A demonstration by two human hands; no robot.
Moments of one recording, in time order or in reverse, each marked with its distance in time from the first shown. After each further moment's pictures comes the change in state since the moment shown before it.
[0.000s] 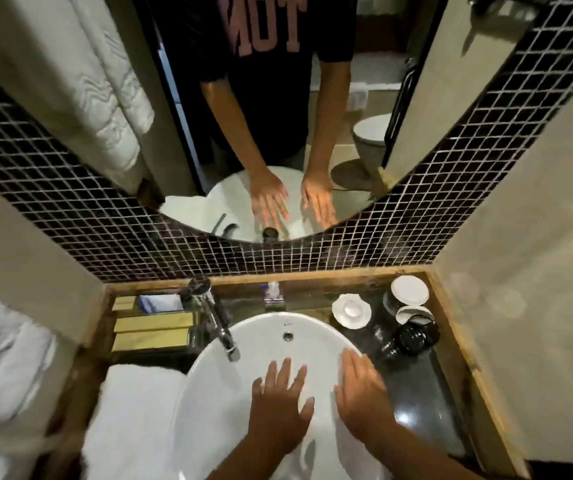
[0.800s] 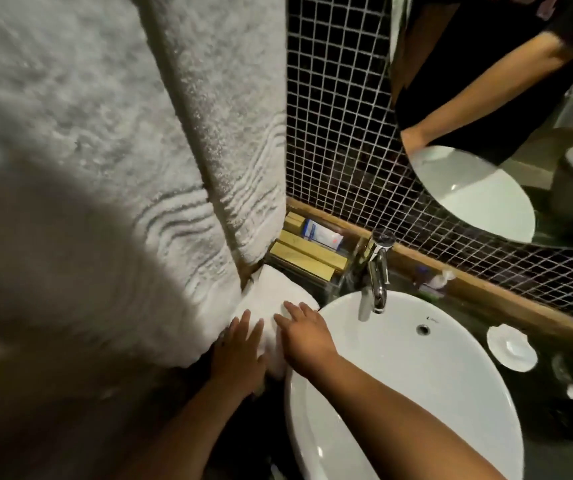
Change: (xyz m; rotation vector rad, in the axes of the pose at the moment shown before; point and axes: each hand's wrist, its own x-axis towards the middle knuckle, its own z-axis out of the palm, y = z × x) left_hand -0.151 -0.235 0.037 -0.146 0.151 -0.622; right_hand 0.020 -0.313 0.067 -0.183 -0.335 -0.739
